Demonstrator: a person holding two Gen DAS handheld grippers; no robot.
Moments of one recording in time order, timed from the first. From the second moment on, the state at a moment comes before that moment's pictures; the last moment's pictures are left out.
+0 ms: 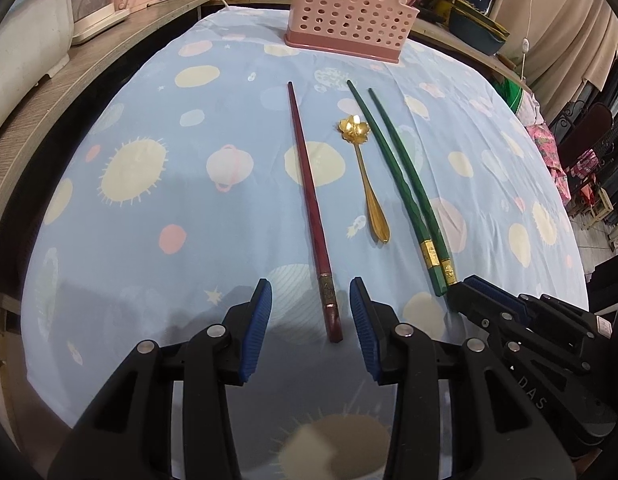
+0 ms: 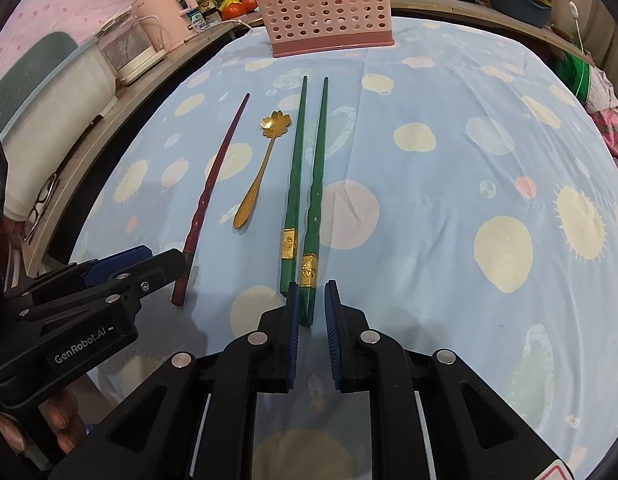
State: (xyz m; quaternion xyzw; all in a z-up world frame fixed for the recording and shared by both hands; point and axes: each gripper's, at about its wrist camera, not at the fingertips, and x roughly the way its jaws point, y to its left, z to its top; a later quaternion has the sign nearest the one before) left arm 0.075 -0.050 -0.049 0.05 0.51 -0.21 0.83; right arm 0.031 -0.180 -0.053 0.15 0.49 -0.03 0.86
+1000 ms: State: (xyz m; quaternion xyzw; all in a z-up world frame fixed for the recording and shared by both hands) left arm 0.075 -0.050 -0.059 0.04 0.52 -0.21 0.83; right arm 0.033 -0.187 -0.058 0.15 0.49 -0.04 0.86
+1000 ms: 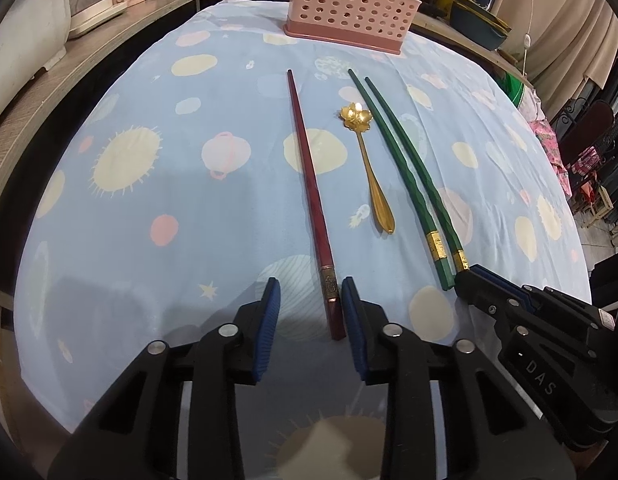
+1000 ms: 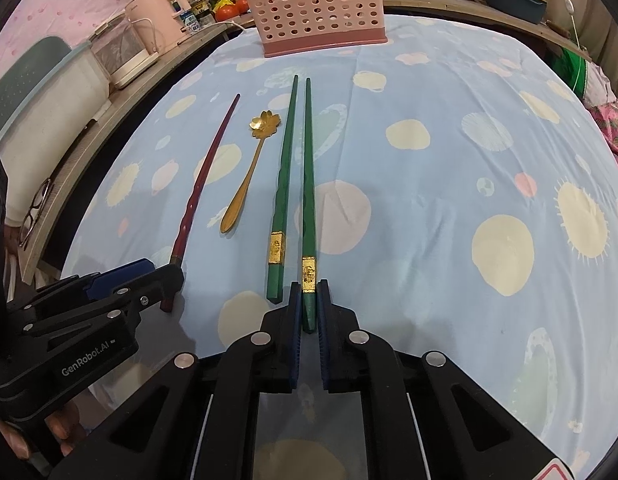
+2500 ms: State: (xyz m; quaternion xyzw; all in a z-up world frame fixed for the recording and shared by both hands) left arm 0.137 -0.018 0.064 -0.04 0.40 -0.20 0.89; right arm 0.036 -0.246 0.067 0.19 0.34 -0.08 0.92
